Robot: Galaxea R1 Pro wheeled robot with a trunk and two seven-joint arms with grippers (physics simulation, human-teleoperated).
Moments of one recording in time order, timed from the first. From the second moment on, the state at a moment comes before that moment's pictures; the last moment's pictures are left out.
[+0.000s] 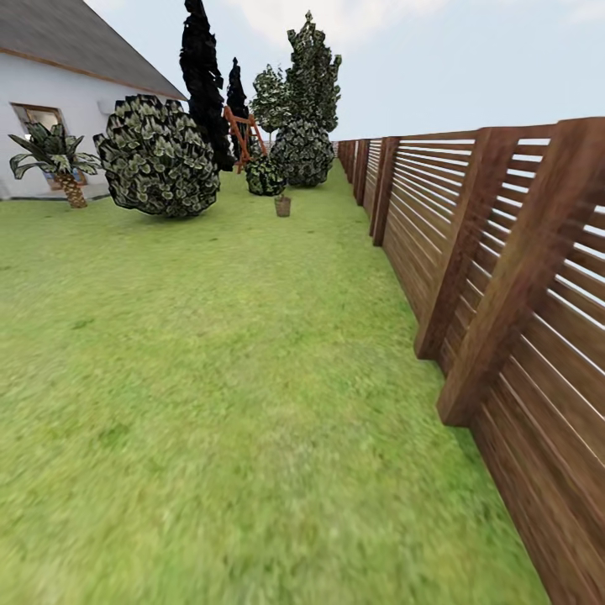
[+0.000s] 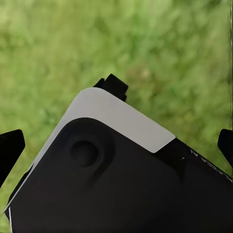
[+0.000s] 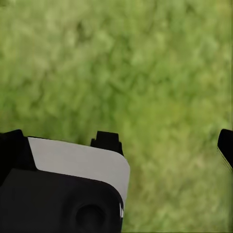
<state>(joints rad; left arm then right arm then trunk) -0.37 -0.02 0.19 0.05 0.43 0.01 0.20 -0.31 -0.02 0.03 0.03 0.13 -0.20 -0.02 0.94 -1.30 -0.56</state>
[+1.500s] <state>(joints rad) -0.37 -0.02 0.19 0.05 0.43 0.01 0.20 -0.31 -0.02 0.03 0.03 0.13 -0.20 -0.02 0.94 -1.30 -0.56</state>
